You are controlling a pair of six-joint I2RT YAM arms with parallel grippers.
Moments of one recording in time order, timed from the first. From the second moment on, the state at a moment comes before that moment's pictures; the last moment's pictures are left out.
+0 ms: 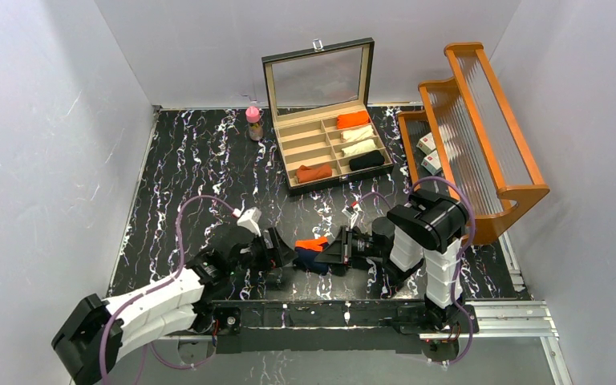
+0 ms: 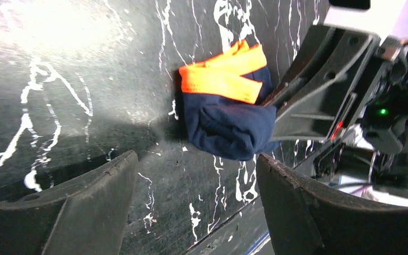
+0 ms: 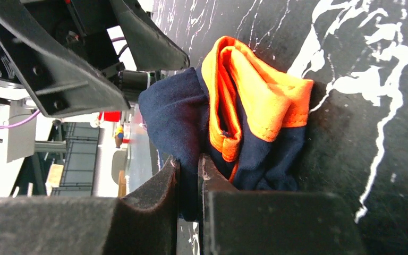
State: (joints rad) left arm -0.77 0.84 0.22 0.02 0.04 -0.90; right arm 0.70 2.01 0.25 1.47 -0.75 1.01
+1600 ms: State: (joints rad) left arm -0.84 1.46 0.45 0.34 0.09 -0.86; right arm 0.65 1.22 0.25 0.44 -0.41 0.63
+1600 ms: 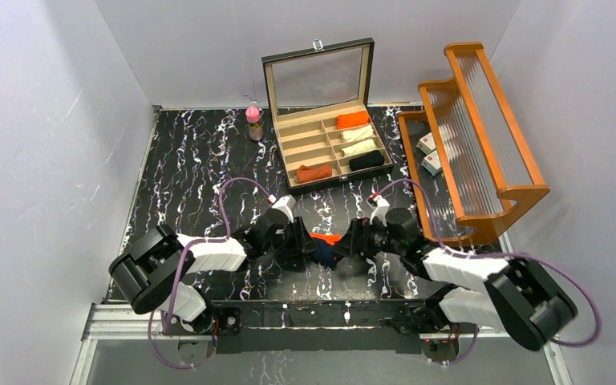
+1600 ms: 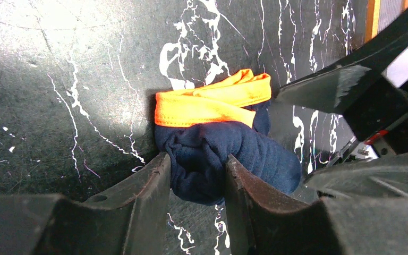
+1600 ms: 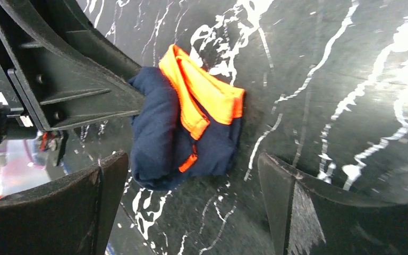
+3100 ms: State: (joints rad) left arm -0.84 1.43 0.48 0.22 0.07 -0.86; right arm 1.05 1.31 0.40 0.37 0.11 0.35
